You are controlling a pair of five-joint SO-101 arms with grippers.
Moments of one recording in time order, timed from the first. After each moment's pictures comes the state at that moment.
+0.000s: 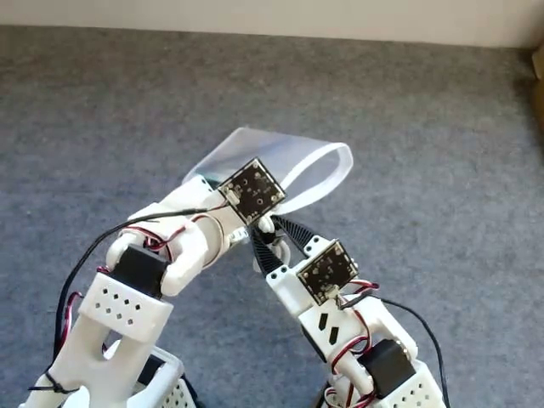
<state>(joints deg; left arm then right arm) 18.7 -50.8 48.4 54.1 -26.8 -37.8 -100.8 82.3 36.1 13.1</state>
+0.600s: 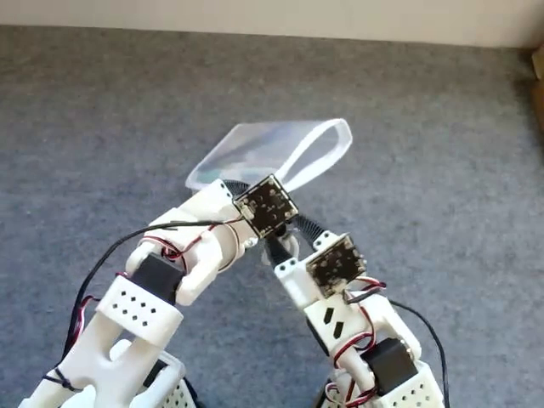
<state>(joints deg) 23.0 -50.8 57.0 39.7 -26.4 -33.7 -100.8 82.3 35.4 13.1</state>
